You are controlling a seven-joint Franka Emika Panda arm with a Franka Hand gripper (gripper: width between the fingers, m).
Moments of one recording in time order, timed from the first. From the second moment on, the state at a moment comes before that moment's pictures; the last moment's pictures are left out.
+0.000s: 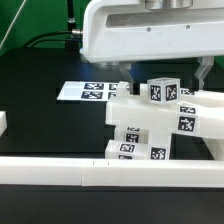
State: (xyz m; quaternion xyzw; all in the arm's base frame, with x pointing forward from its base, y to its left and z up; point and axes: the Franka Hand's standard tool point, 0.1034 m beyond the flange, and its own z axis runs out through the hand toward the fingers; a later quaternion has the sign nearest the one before) arm 0.644 0.041 0.120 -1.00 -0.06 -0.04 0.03
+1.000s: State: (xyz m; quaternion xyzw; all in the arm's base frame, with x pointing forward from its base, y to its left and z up) arm 0.642 0.039 0.117 -1.00 -0.03 -0.05 0.03
